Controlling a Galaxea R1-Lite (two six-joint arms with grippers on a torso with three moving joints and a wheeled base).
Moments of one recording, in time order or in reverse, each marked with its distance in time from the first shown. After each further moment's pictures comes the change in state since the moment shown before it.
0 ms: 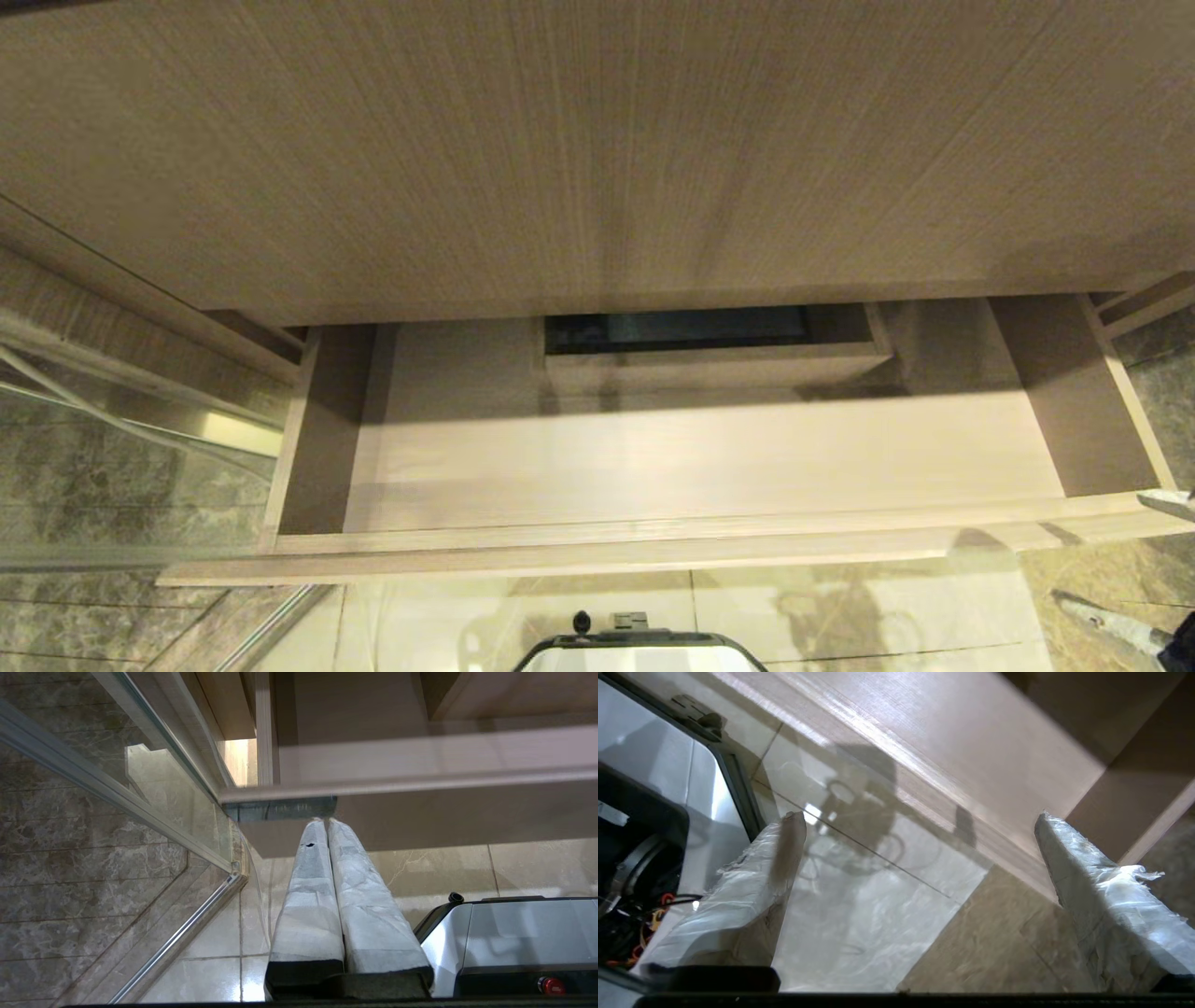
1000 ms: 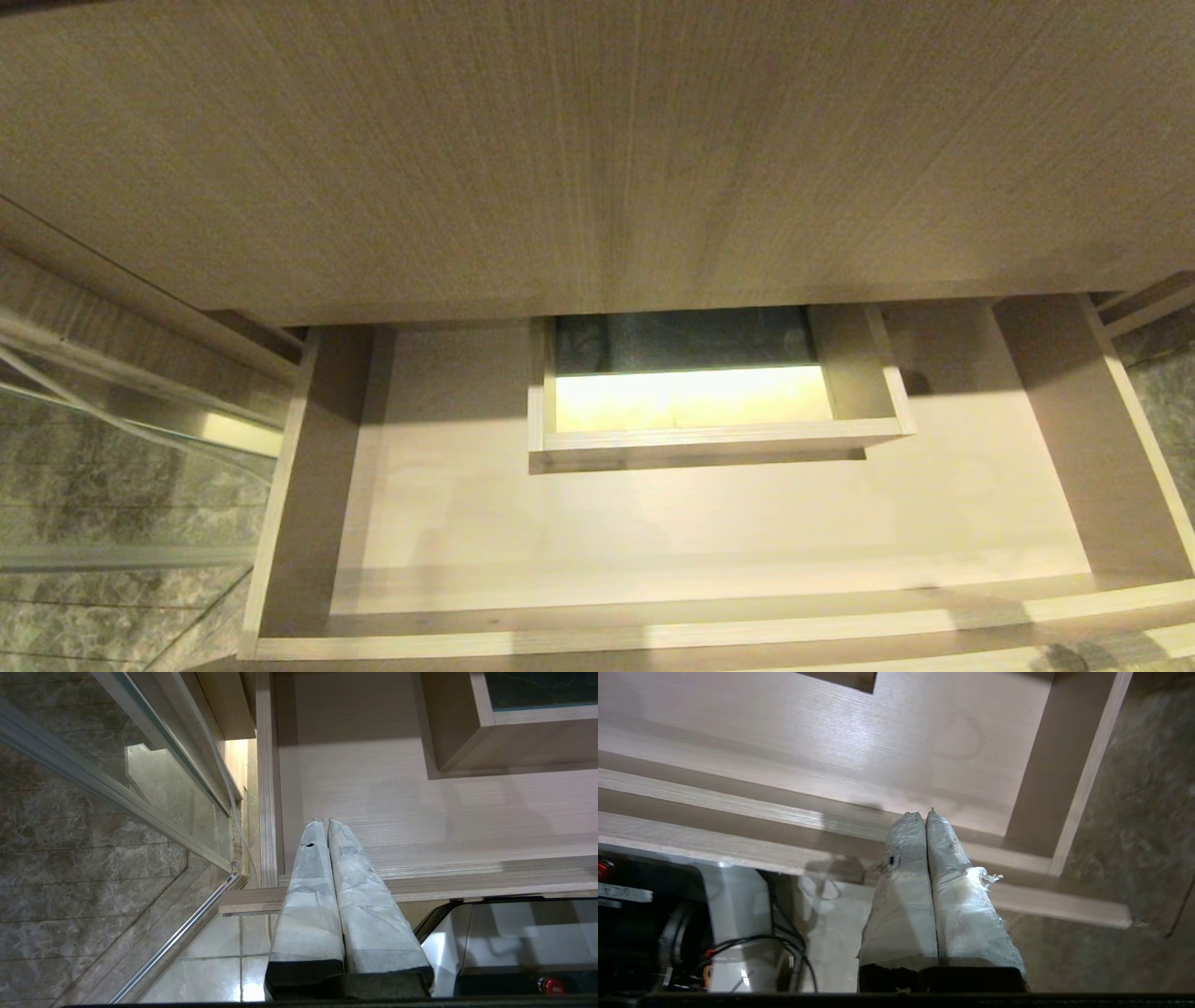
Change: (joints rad) left arm 0.000 0.000 0.000 0.000 0.000 0.000; right arm -0.185 -0.239 0.030 0.100 0.005 0.231
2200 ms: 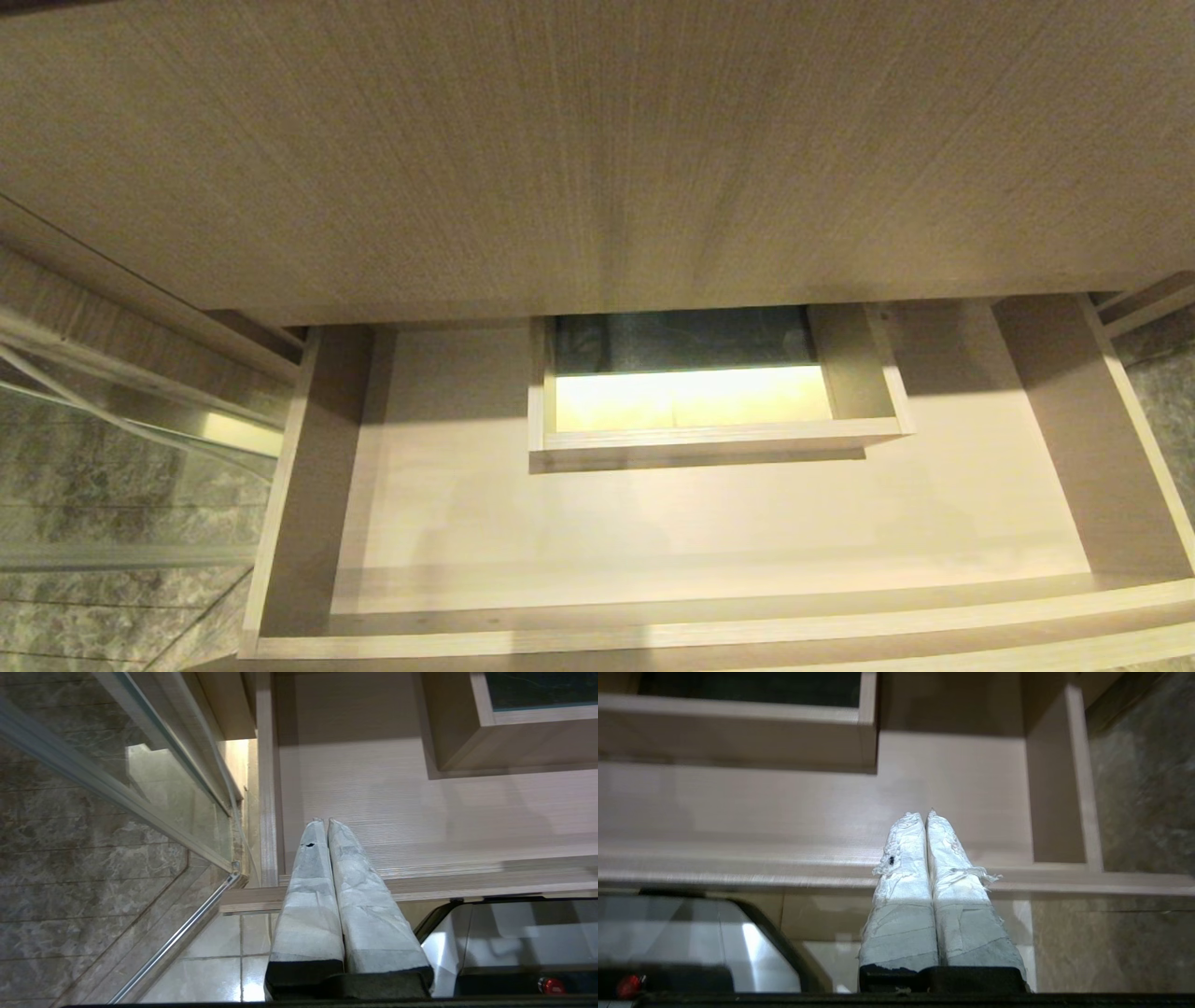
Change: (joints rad) left arm 0.000 0.000 0.000 0.000 0.000 0.000; right arm 0.158 -0.628 0.394 -0.184 -0.128 0.205
